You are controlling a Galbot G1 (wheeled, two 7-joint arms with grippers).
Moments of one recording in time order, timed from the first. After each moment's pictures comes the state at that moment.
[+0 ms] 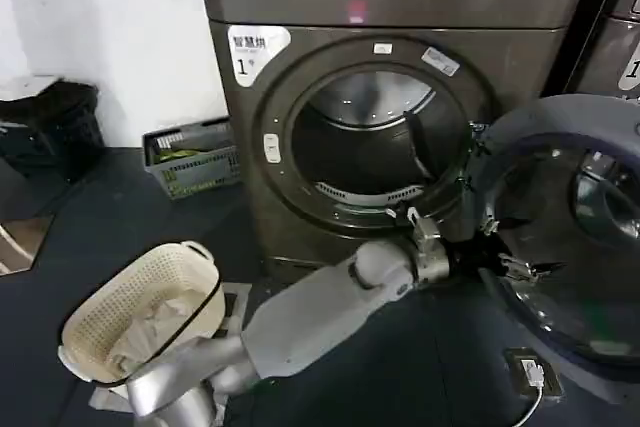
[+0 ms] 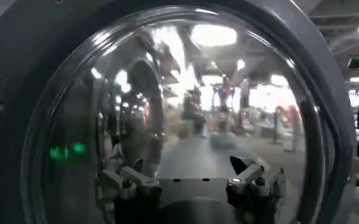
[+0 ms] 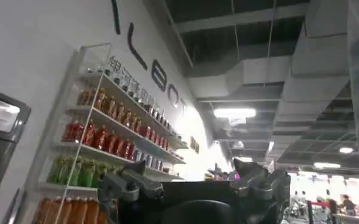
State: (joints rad) left arm 0.25 -1.55 0.52 -1.25 -0.75 0.02 0.43; right arm -1.60 1.00 2.16 1.73 0.53 -0.17 -0.02
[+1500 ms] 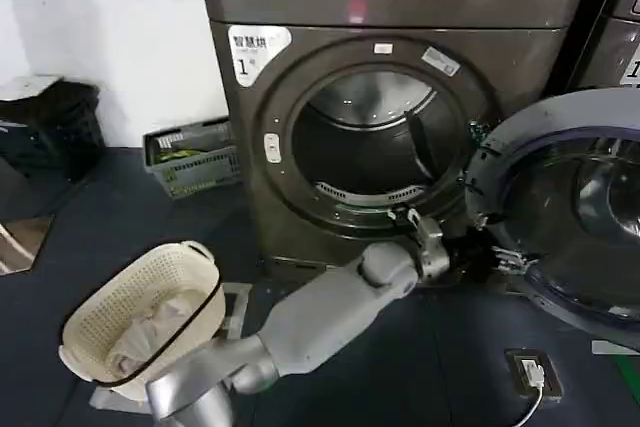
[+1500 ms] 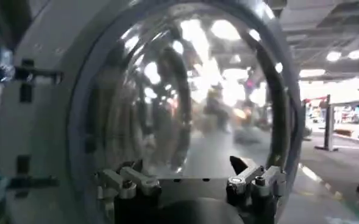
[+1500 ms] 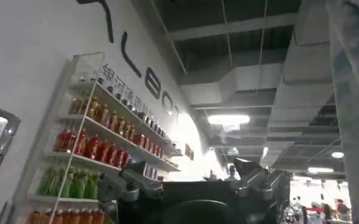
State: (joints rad) left arm 0.26 -1.61 0.49 -1.13 -0.70 -0.03 0.40; right arm -1.60 0.98 2.18 1.72 0.53 -0.15 0.00
